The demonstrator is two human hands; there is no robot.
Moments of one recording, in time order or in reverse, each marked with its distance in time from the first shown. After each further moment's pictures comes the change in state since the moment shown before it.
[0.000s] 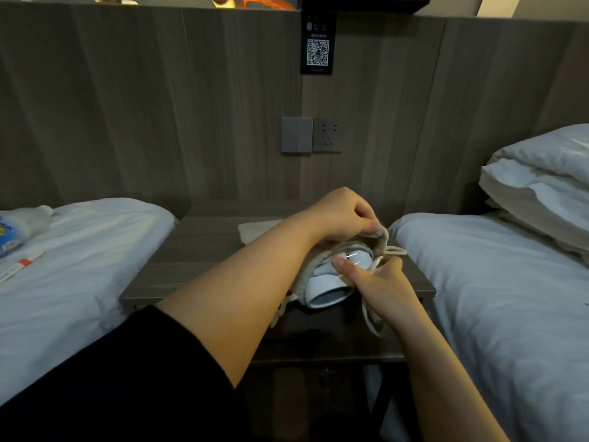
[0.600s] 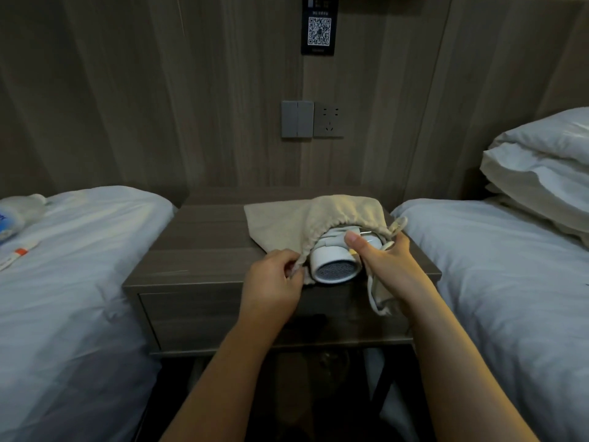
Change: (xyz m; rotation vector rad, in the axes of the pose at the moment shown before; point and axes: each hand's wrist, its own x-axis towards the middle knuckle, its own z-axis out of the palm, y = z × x) left_hand -0.106 -0.093 0.058 0.000 0.568 -0.183; right_hand 0.001 -0.005 0.002 0.136 0.020 0.041
